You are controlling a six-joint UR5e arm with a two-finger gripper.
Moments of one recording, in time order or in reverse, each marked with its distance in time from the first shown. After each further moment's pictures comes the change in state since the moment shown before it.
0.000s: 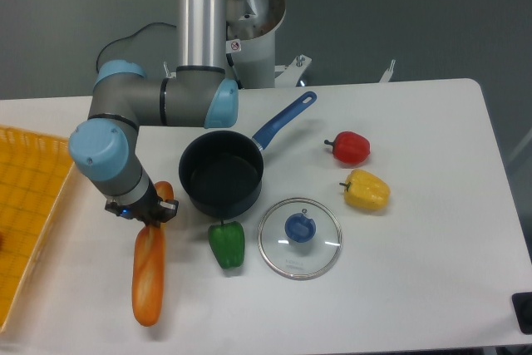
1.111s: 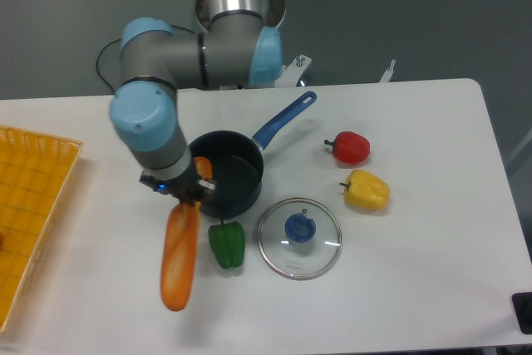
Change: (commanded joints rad) arm 0.204 0.126 0.029 -0.177 0.014 0.400
